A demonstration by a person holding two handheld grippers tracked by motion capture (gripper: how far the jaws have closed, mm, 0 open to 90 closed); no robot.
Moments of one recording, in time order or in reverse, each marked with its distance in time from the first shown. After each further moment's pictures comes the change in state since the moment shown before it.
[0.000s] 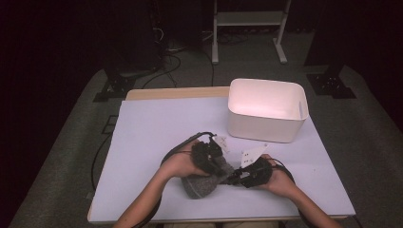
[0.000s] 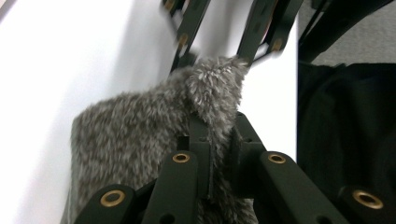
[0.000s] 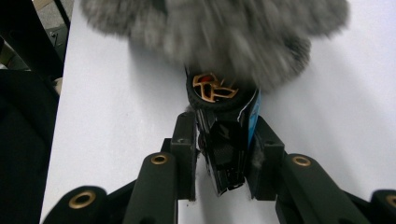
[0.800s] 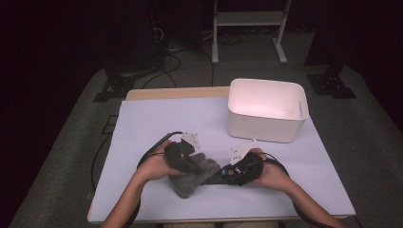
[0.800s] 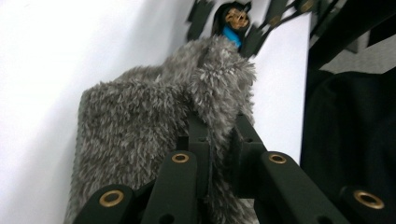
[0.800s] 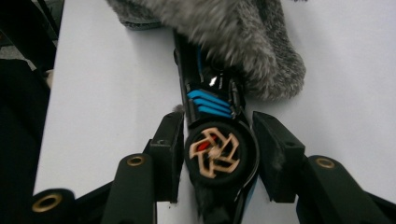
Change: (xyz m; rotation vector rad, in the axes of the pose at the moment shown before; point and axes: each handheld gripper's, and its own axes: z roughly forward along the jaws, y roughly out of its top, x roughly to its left) left arm 0.011 -0.051 -0.026 -0.103 -0.001 -0.108; right arm -0.003 0.030 0.011 0.080 -0.001 -0.072
